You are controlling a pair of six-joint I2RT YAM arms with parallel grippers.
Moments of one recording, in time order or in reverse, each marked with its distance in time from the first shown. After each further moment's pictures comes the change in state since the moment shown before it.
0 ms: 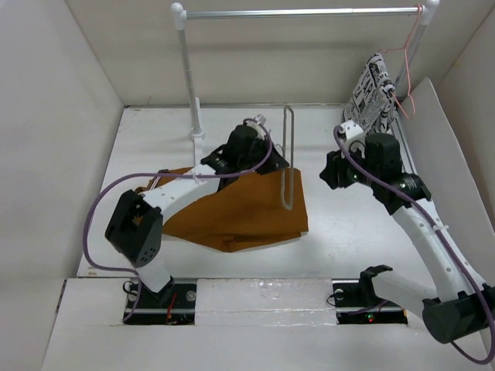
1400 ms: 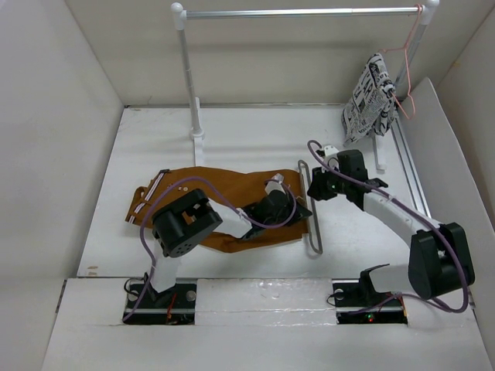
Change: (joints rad) left arm -0.317 0.267 -0.401 0.684 -0.295 -0.423; right arm -0.016 0.277 -0.343 0.399 -0.082 0.095
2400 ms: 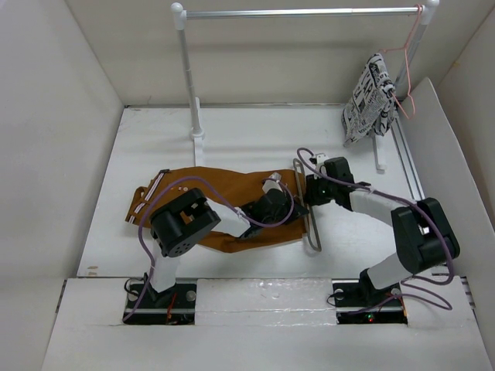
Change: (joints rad) left arm 0.013 -0.011 -0.015 -0.010 -0.009 0.016; right arm 0.038 0.211 -0.064 0.198 0.098 0.080
